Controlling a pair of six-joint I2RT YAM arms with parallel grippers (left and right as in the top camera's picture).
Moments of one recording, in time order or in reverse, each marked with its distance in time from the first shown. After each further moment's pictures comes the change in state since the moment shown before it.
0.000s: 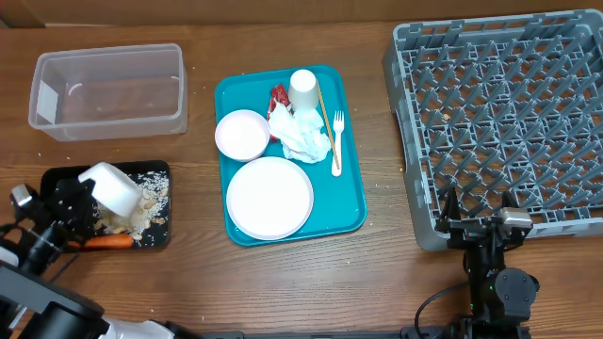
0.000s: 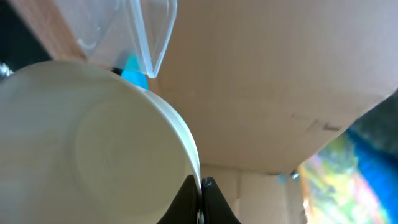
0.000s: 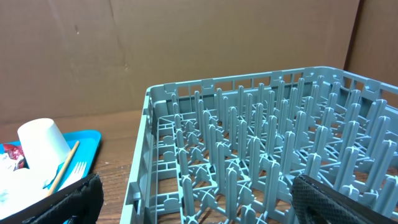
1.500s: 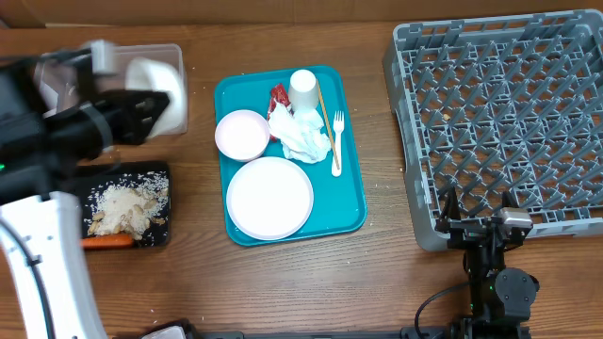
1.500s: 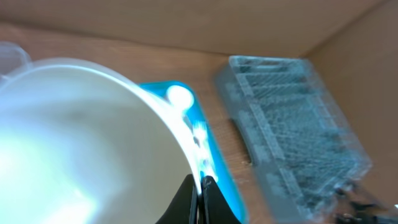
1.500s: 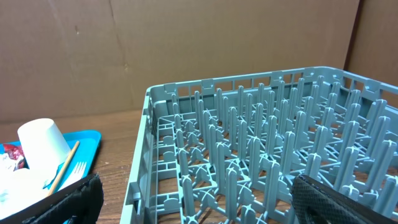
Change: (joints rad) left arm -0.798 -0.380 0.564 0.017 -0.696 -0.059; right arm 0.000 0.000 0.000 0.001 0.000 0.000
